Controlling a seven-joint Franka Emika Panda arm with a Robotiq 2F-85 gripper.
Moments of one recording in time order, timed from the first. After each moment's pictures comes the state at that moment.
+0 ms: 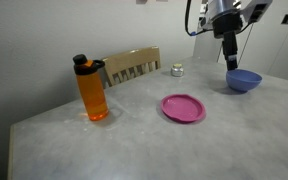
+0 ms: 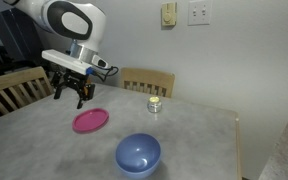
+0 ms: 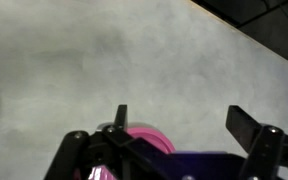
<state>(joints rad) -0.05 0.38 -0.03 -1.84 0.22 1.72 -0.56</state>
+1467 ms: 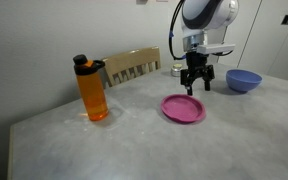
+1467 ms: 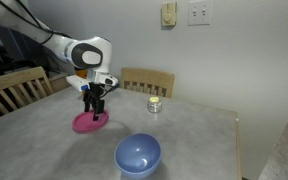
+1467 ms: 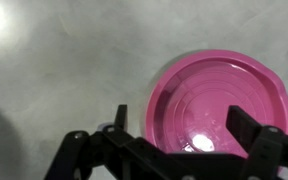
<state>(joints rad) 0.01 0.67 -0.03 -1.67 0.16 1.98 0.14</state>
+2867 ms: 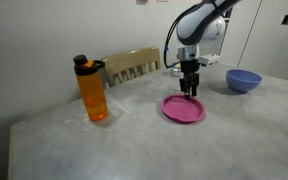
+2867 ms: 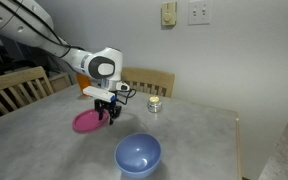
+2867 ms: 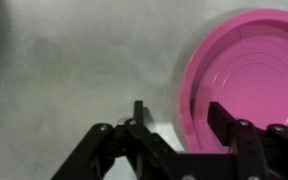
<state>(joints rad) -0.06 0.85 0.01 -1.49 0.09 2.04 -0.25</state>
